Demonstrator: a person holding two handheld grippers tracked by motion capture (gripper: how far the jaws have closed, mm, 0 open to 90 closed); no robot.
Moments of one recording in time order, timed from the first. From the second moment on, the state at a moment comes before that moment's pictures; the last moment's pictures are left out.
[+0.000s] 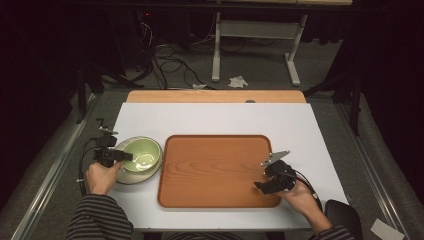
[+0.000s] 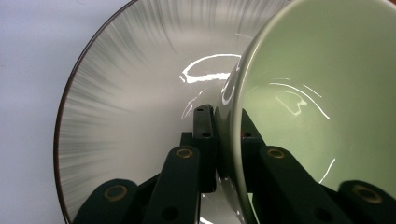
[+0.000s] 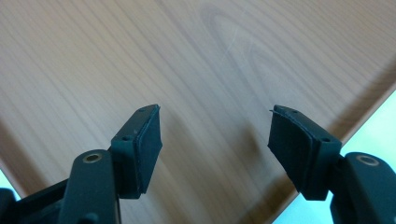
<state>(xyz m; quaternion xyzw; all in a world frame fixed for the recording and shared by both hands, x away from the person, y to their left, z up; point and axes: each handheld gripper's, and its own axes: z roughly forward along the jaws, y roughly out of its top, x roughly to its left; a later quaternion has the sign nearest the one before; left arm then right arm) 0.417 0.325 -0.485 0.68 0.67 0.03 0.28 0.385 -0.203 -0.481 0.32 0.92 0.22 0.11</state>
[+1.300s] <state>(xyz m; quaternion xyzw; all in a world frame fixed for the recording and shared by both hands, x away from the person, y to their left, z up) 0.409 0.308 -0.454 0.71 0.63 0.05 0.33 0.385 -0.203 -0.480 0.32 0.92 0.22 0.11</state>
